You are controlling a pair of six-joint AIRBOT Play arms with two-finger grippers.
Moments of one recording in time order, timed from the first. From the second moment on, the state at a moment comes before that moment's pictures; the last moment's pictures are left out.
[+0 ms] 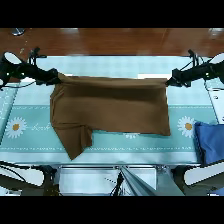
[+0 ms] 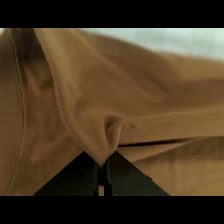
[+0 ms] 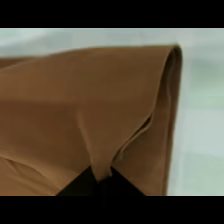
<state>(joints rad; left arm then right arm) 0.18 -1.70 1.44 1.03 -1.13 -1.32 -0.25 -1.75 1.49 -0.95 1.26 1.31</state>
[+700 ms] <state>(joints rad) 0.23 -1.64 1.32 1.13 -1.44 -1.30 -0.29 -1.62 1.34 -1.08 1.36 1.37</state>
